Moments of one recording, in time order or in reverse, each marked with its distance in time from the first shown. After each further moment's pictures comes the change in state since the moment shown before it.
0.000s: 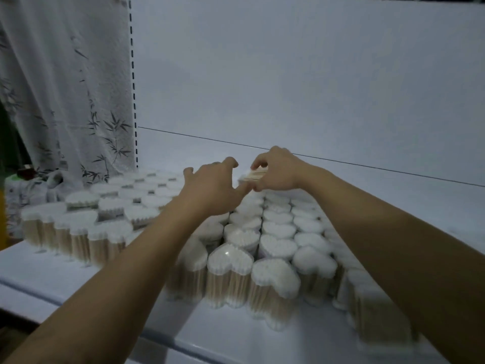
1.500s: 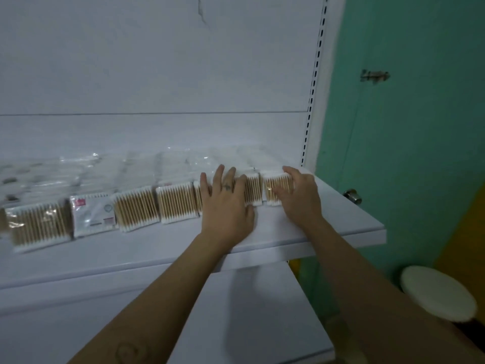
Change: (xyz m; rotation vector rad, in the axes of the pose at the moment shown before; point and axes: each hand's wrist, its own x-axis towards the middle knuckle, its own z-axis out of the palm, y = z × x) left_hand -0.214 0.496 0.192 -0.032 0.138 0.583; right_hand -0.507 0.380 0.001 0.355 0.700 0.715
